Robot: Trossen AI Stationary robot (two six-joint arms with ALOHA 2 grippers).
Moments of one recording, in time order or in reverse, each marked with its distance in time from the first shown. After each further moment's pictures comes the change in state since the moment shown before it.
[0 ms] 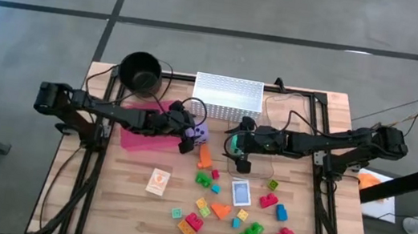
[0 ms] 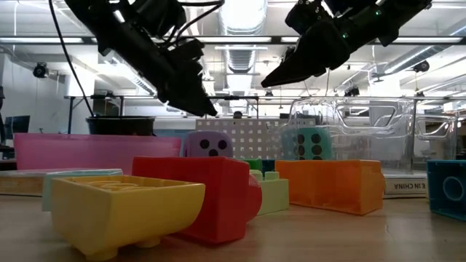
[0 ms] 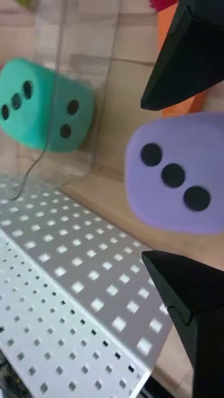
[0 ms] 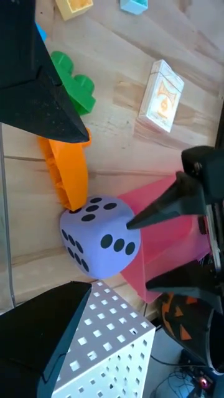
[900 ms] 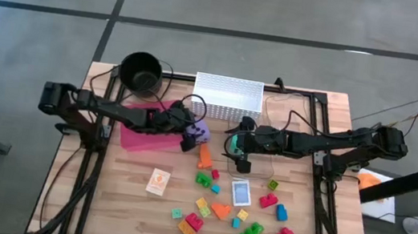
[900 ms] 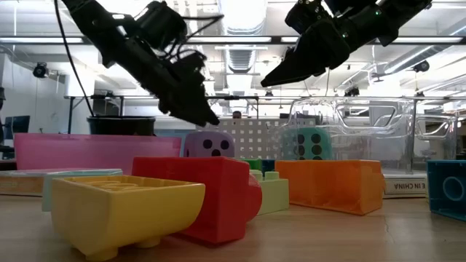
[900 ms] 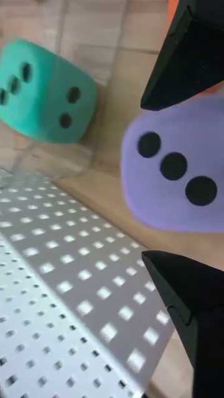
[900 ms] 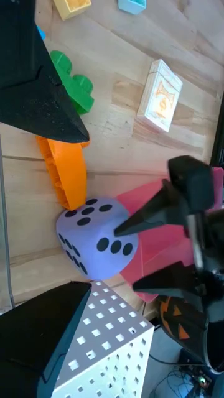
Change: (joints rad) left arm 0.037 0.035 -0.032 0.097 0.048 -0.026; right arm 0.000 0.001 0.000 0.004 0.000 0.001
